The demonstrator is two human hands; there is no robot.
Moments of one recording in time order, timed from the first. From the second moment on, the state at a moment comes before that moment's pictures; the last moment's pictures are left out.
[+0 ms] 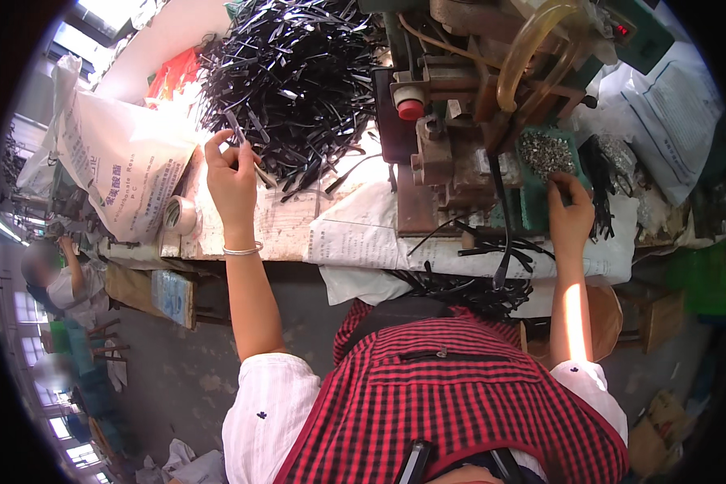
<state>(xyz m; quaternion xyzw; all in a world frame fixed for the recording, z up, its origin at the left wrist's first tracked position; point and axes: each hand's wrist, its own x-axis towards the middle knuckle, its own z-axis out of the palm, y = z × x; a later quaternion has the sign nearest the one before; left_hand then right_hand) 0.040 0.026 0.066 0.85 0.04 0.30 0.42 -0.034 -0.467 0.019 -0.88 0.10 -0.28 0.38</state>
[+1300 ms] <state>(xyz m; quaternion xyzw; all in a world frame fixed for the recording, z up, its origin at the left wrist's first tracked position) -0.024 -0.209 0.103 0.72 -0.51 0.38 0.28 -0.049 -0.384 0.128 -0.73 -0.09 -0.13 0.66</state>
